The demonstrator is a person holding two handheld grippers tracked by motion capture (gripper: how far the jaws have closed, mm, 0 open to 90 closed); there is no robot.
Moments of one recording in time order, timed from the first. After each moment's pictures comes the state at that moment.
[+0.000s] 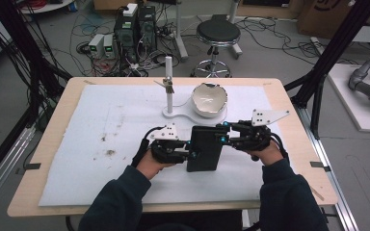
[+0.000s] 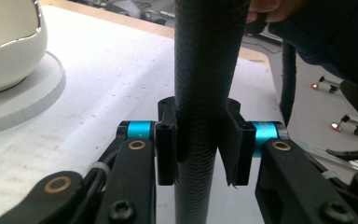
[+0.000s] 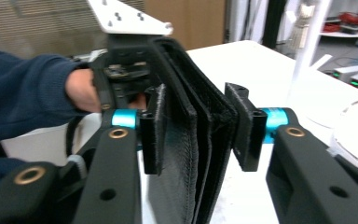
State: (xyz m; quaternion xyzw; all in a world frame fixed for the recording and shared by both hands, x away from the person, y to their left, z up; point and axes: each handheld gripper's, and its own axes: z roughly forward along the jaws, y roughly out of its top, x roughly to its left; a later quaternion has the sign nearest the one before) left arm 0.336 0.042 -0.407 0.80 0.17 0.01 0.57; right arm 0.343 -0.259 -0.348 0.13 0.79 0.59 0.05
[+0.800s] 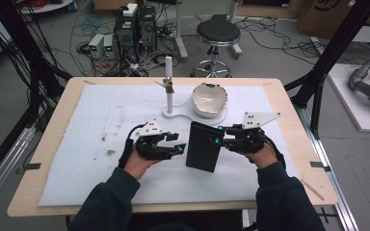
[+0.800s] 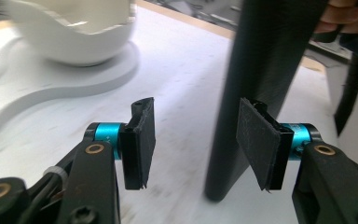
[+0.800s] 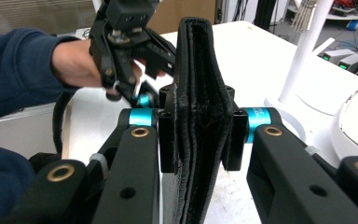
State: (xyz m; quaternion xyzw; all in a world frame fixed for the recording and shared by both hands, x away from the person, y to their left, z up) left arm 0.335 0.094 -0.404 0.78 0.27 0.08 0.56; right arm 0.336 -0.241 -0.348 0.15 0.82 0.55 0.07
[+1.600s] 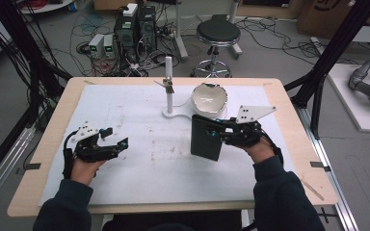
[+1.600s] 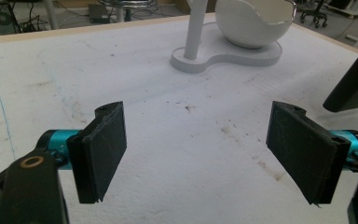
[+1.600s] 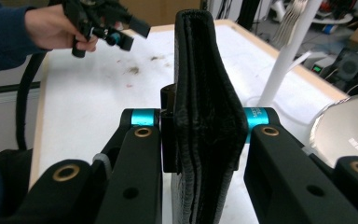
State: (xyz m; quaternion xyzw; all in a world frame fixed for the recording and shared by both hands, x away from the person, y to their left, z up) left arm 0.315 0.232 -0.413 0.71 0.41 0.20 0.53; right arm 0.344 -0.228 -0.328 0.14 0.83 0.53 0.13
